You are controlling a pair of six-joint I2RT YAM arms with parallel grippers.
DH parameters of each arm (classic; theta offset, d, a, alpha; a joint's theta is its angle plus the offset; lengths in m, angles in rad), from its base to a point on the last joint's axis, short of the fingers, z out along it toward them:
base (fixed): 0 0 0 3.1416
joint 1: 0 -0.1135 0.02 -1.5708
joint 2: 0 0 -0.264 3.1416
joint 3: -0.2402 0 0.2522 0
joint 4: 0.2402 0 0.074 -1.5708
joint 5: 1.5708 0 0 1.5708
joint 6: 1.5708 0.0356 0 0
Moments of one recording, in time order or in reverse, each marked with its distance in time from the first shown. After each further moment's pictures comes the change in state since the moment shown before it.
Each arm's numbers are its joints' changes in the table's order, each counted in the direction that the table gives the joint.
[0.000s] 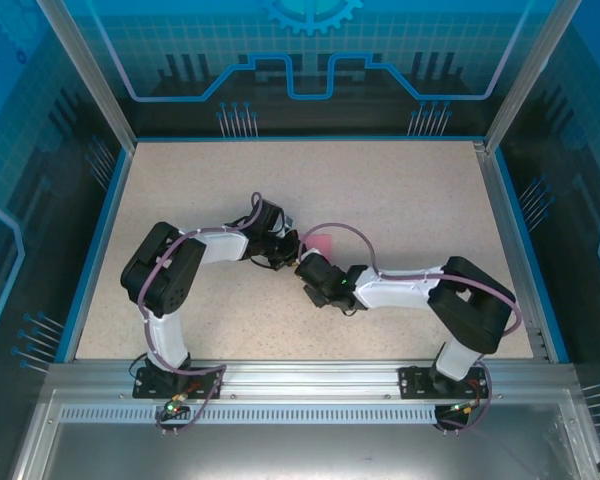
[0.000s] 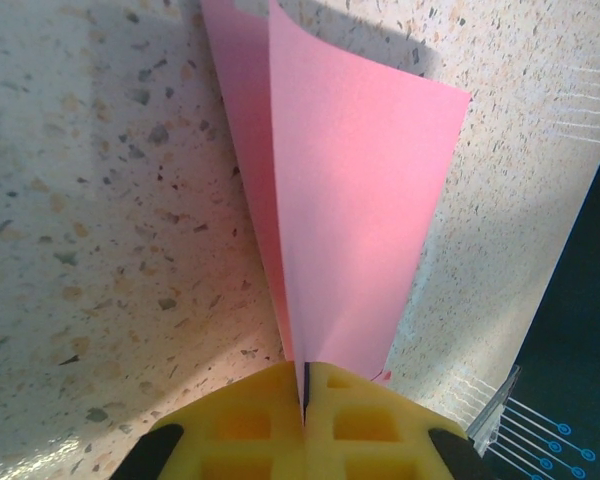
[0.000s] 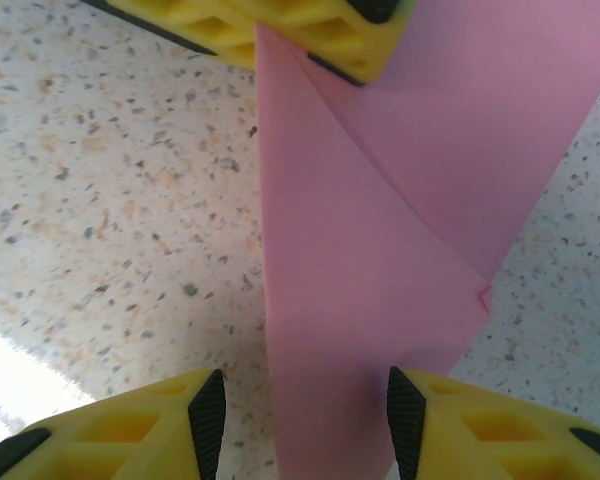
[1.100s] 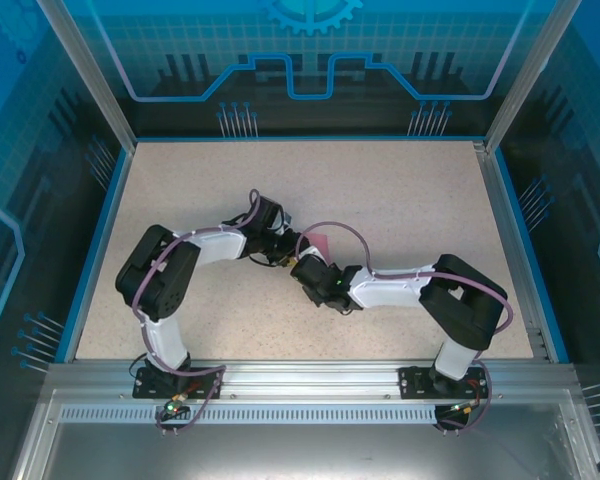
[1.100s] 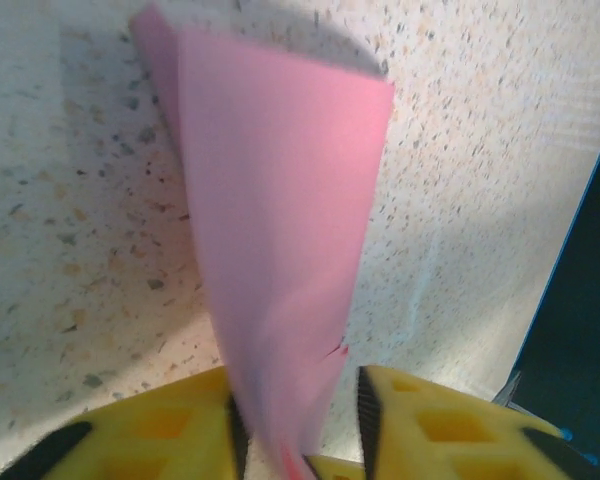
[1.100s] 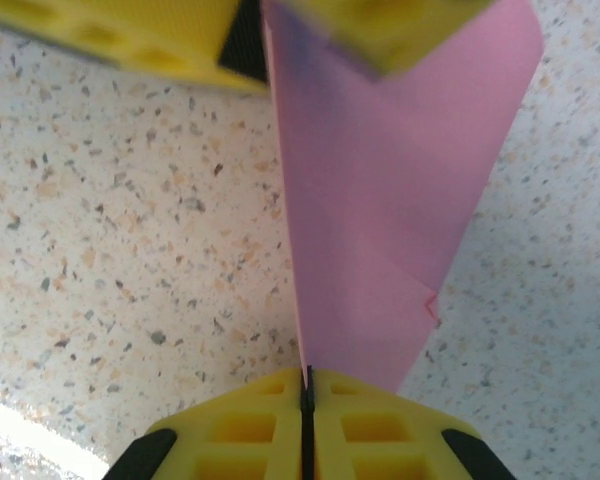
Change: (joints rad) left arm -0.002 0.055 -0.013 0.057 -0.036 0.004; right arm -0.002 -0.022 0.010 -0.035 0.047 0.027
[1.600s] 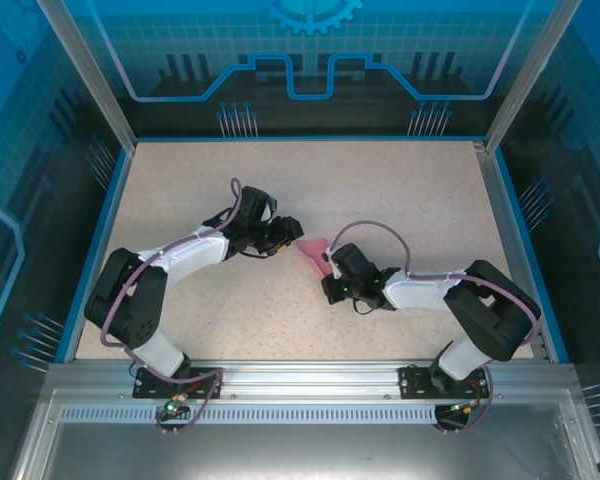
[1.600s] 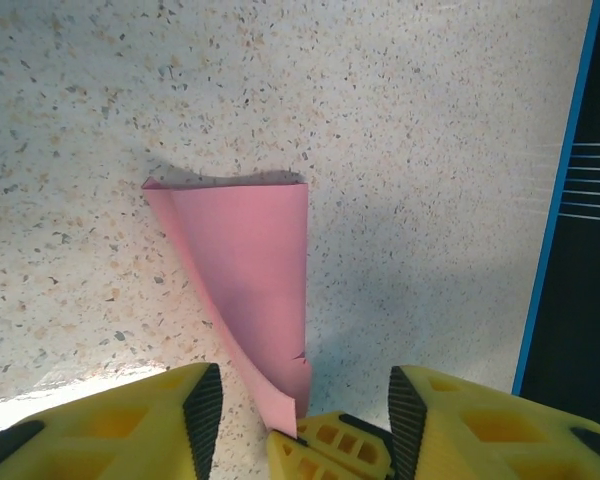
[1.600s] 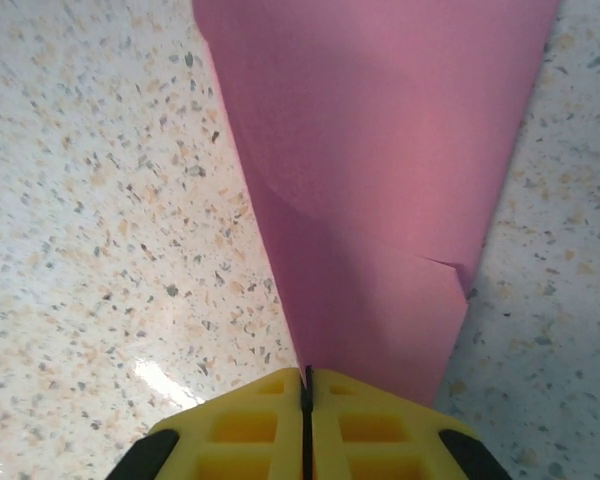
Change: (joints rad) left arm -0.008 0.213 0.031 0.070 -0.161 -0.002; right arm 0.236 0.147 0.261 -0.325 -0.489 0.088
